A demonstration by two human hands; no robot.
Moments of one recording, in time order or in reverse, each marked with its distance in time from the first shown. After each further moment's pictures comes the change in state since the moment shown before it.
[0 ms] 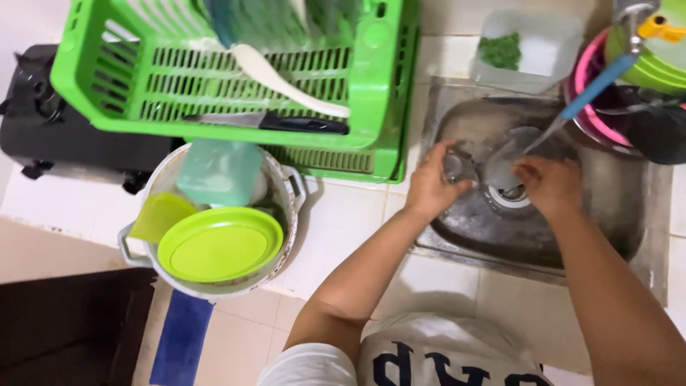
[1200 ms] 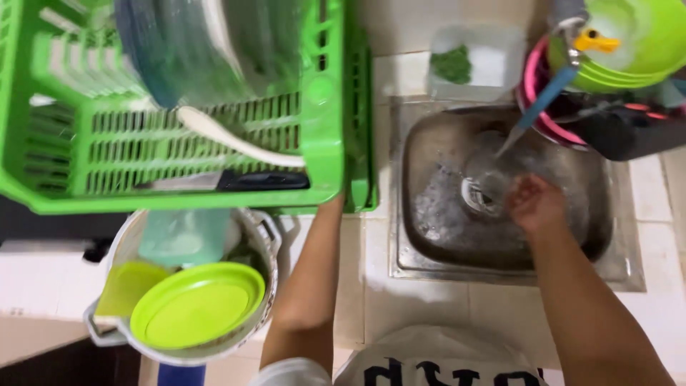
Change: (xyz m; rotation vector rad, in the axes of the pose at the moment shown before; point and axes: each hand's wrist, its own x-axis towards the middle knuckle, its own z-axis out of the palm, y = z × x) left_hand 0.070 -0.191 -0.029 0.018 0.618 0.123; right_hand -0.039 0.101 0.082 1.955 0.311 1.191
